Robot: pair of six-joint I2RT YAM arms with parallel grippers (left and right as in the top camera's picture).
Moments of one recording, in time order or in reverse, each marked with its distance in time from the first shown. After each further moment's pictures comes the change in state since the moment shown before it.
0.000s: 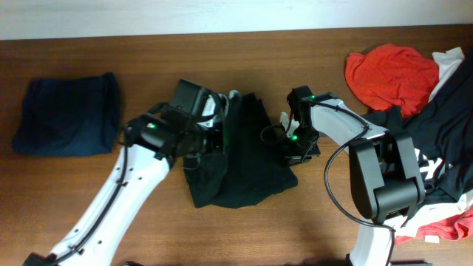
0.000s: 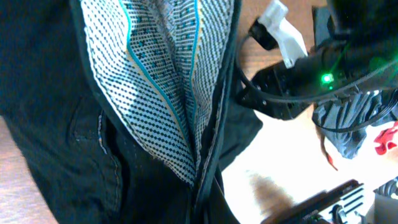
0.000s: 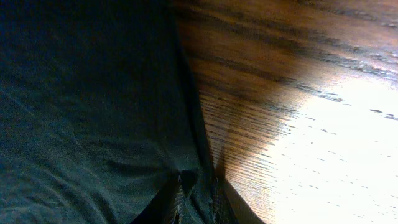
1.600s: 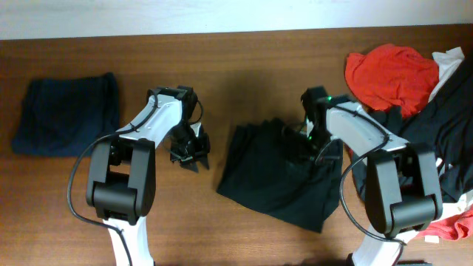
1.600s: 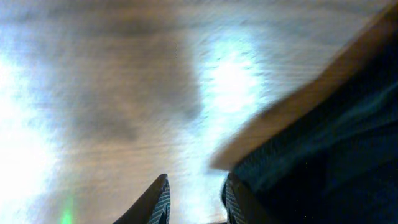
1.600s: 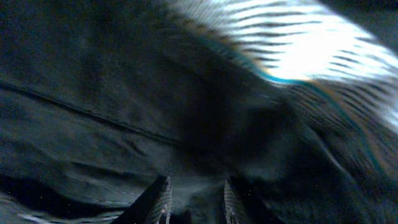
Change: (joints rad) left arm 0.217 0.628 0.121 -0.254 0.096 0.142; right arm -0.060 -0.122 -0.063 -0.042 0.253 0.200
